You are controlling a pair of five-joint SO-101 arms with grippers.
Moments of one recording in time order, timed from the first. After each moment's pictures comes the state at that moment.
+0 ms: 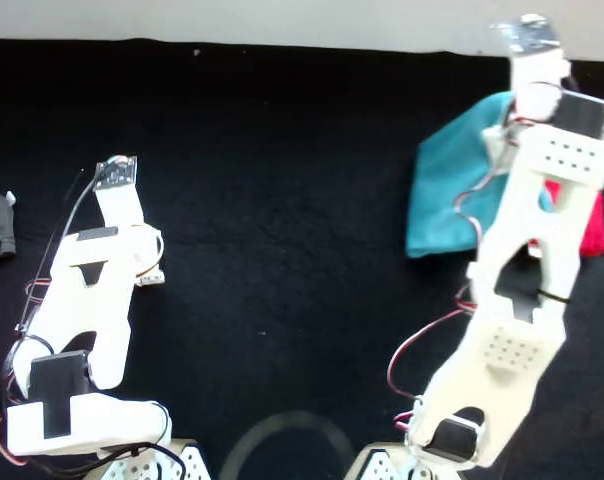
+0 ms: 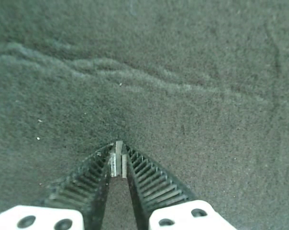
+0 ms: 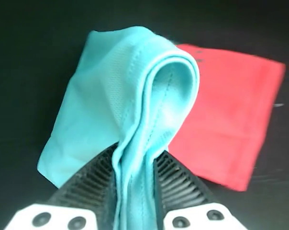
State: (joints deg) left arm -17.3 -3.0 45.1 36.4 -1.2; right arm 13.8 29.8 -55.6 91.9 31.9
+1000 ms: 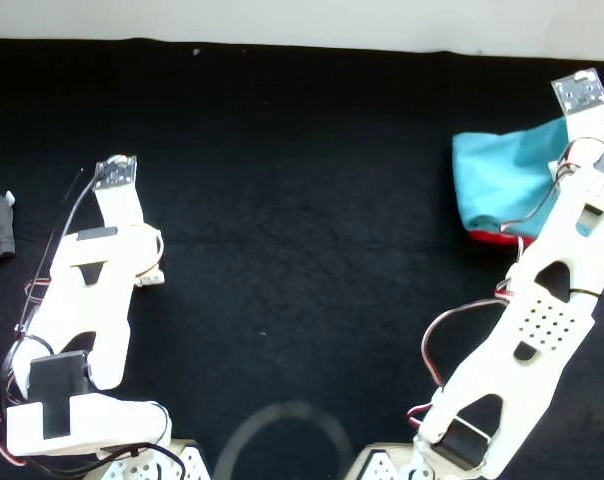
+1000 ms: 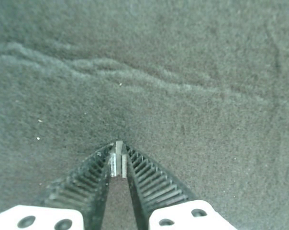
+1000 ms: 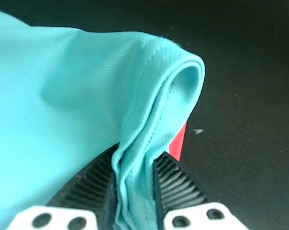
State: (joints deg) left arm -17.3 -3.0 45.1 36.4 -1.2; right arm 26.9 52.8 -55.1 56.0 47.3
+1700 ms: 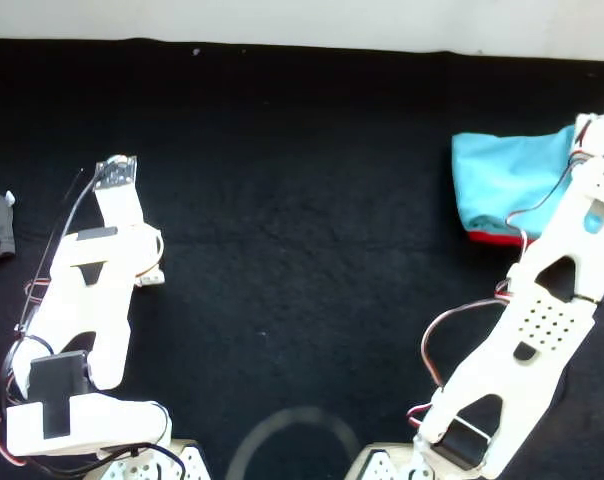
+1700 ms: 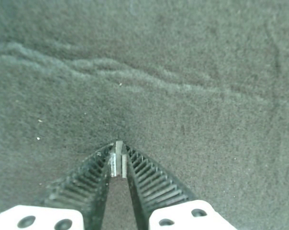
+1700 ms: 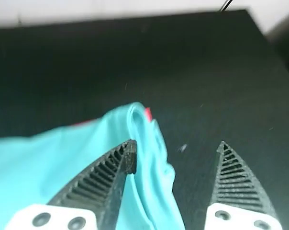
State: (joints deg) left arm -17.3 -3.1 45.1 36.4 -1.2; right arm 26.9 52.7 -70.8 59.6 17.3
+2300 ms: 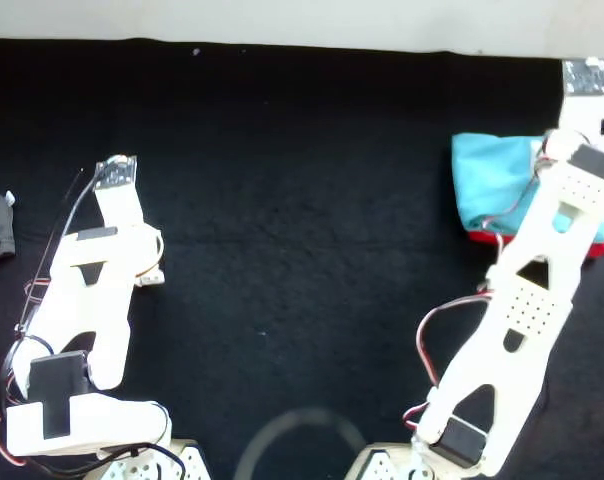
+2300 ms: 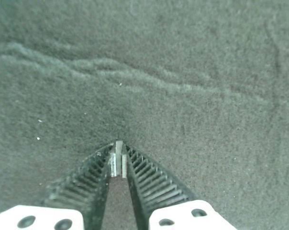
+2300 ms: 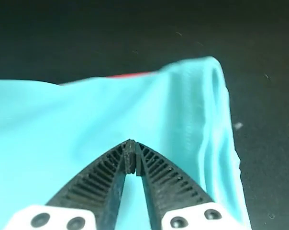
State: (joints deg) left arm -17.3 -3.1 45.1 36.4 -1.2; right arm 24.8 68.7 -82.6 68.0 24.6
